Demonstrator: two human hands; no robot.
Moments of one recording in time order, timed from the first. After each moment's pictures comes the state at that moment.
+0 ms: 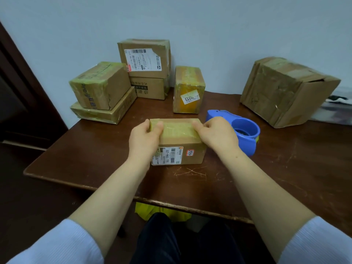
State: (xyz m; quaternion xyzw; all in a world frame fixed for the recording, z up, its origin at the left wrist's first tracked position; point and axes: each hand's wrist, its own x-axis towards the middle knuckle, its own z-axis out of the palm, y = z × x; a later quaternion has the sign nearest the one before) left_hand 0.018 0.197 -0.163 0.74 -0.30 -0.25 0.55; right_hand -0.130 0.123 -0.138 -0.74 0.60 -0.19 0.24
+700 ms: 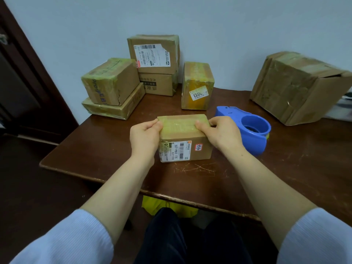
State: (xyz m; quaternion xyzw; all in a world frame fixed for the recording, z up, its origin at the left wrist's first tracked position) left_hand 0.023 0.208 -0.160 0.69 -0.21 -0.26 0.64; right_hand -0.127 0.129 -0.147 -0.75 0.56 -0.23 0.26
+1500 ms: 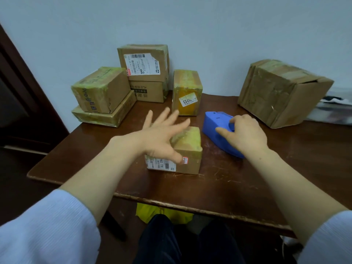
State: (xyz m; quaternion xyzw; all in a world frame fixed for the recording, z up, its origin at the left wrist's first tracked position) left_hand 0.015 0.196 -0.109 0.67 -0.73 -0.13 -0.03; right_hand -0.194 0.097 -0.143 -0.78 0.61 -0.16 0.03
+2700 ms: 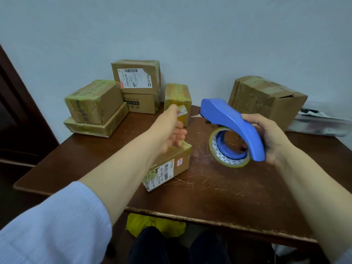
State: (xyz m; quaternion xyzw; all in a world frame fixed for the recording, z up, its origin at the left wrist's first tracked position) left_hand -0.039 0.173 -0.079 0.65 -0.30 -0.50 0.49; right_hand -0.249 0.134 -0.080 -0.46 0.45 -0.41 0.64
